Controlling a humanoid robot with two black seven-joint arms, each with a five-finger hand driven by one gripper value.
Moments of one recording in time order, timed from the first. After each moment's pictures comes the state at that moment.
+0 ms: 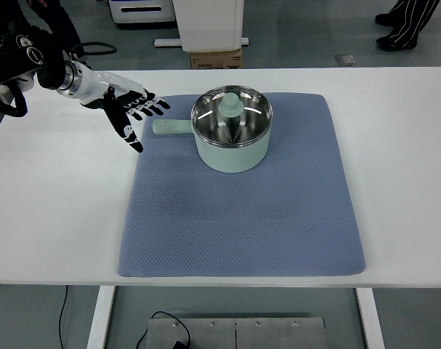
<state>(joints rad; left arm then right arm) -1.61 0.43 0.48 -0.78 0.36 -0.61 -0.01 0.02 0.00 0.69 0.16 0.03 -0.09 -0.05</state>
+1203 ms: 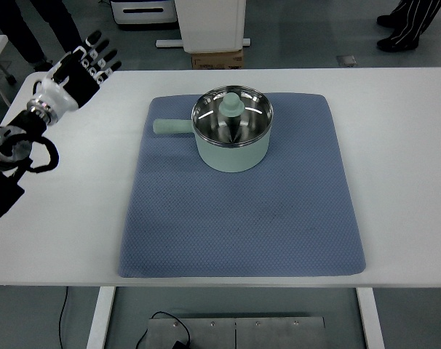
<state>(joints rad) -0.95 0.32 -0.57 -0.39 -0.35 -0.47 -0.02 0.02 0.00 0.69 0.16 0.03 -0.09 -0.05</state>
